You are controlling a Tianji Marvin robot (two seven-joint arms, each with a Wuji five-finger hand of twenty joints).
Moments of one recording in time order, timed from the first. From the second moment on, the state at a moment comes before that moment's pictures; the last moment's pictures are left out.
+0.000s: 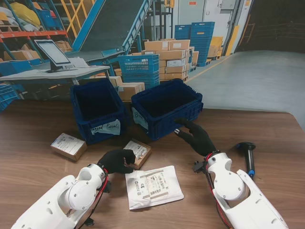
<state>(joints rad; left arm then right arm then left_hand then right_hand) 1.50 -1.10 -1.05 -1.54 0.59 0.00 -0.05 -1.51 -1.17 1.22 -1.49 -0.28 -0.22 -0.14 0.76 -0.68 0.82 -0.08 0.61 0.12 0.82 0.77 0.79 0.13 0.61 0.86 0.74 0.27 0.62 1.01 0.19 0.52 0.83 0.70 0.35 -0.20 0.46 -0.01 0.43 -0.03 0.33 0.56 0.47 0.13 0.25 0.28 0.44 0.15 0.13 0.26 0.15 0.24 0.48 0.50</state>
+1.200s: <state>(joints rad) 1.54 -1.15 -1.05 -1.58 0.48 -0.05 0.20 -1.77 -1.14 1.56 -1.88 -0.53 0.21 -0.03 0.67 -0.49 0.74 -0.05 0.62 0.21 0.34 0.45 0.57 0.26 0.29 0.38 0.50 0.34 0.20 0.43 0.10 0.49 0.52 0.52 0.35 -0.32 0.47 -0.01 0.38 0.02 0.31 0.56 0.46 0.13 0.30 0.29 0.46 0.15 0.15 0.26 0.18 0.21 0.48 0.51</state>
